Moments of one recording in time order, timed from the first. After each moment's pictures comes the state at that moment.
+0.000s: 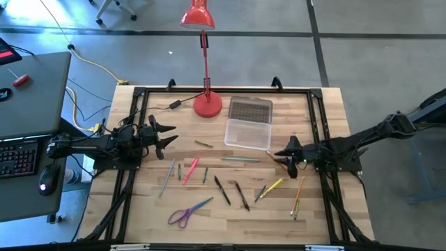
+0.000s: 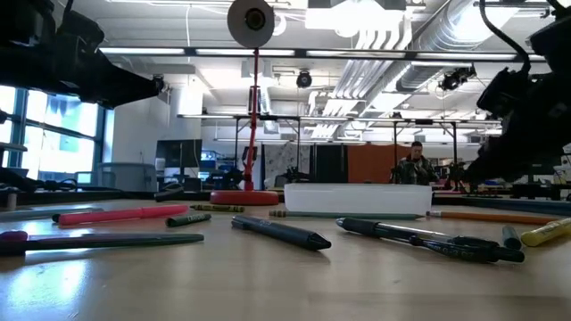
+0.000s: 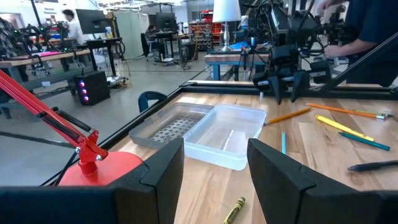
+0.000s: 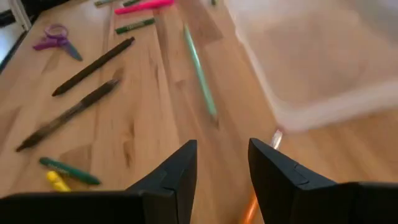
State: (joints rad) left arm 0.03 0.09 0.02 0.06 -0.29 0.07; right arm 0.25 0.61 0.01 0.05 0.28 0.54
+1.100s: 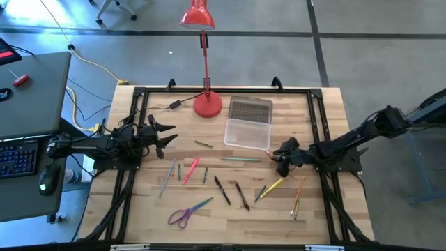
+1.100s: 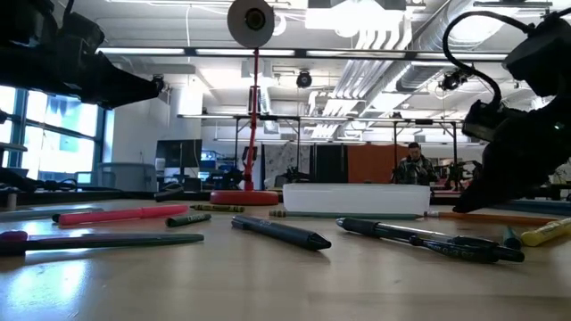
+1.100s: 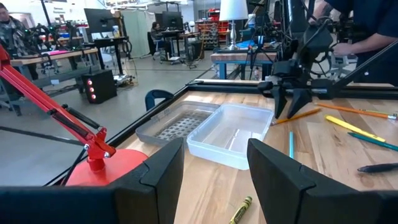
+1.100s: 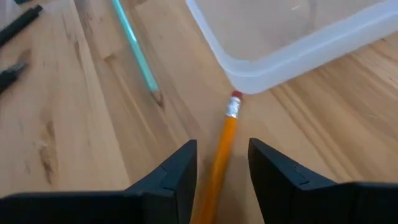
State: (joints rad) left arm 0.03 0.09 0.02 0.06 -0.32 0.07; right arm 0.26 1.09 0.07 0.27 0.40 0.67
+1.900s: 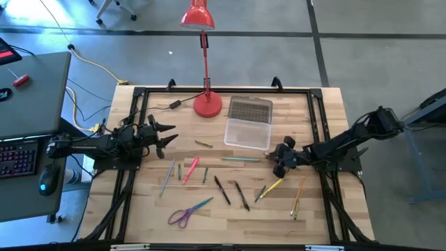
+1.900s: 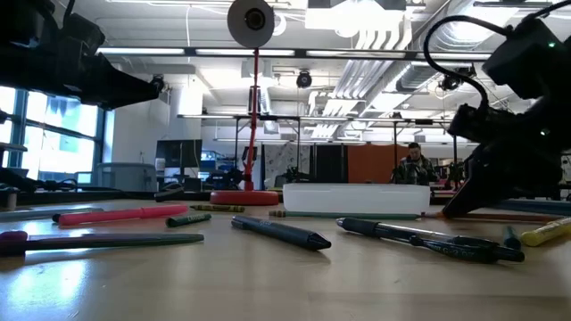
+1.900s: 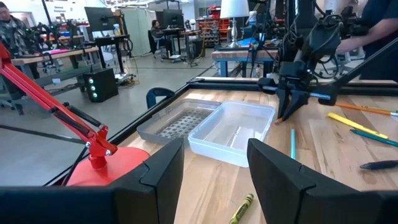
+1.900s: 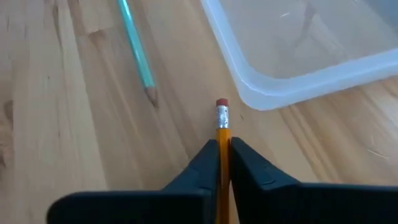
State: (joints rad) left arm 0.03 0.09 0.02 0.05 -0.33 0.07; right arm 0.26 1.34 0.18 0.26 0.38 0.52
